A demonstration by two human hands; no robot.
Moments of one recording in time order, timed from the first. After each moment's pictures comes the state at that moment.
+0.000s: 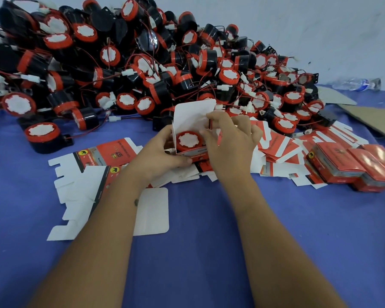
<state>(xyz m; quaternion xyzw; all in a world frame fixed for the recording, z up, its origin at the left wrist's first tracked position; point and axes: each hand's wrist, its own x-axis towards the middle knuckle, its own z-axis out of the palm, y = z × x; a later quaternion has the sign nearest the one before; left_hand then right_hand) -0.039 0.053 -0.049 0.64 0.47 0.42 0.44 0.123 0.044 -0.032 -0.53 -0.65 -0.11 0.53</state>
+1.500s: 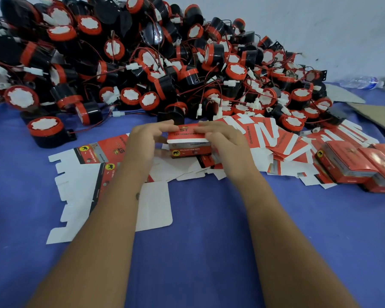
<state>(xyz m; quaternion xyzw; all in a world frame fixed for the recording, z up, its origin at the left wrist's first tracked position) -0.043 0.057 -0.030 0.44 0.53 0.54 0.48 0.131 0.042 -0.032 -0.47 -0.66 0.32 0.49</state>
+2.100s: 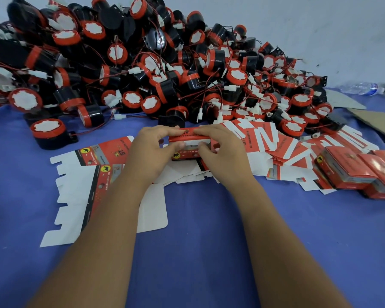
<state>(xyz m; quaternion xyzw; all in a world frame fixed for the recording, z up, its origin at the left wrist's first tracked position) -0.046 0.050 -0.048 0.65 0.53 0.49 0.23 0.125 0.048 -0.040 -0.49 -0.74 0.13 0.44</state>
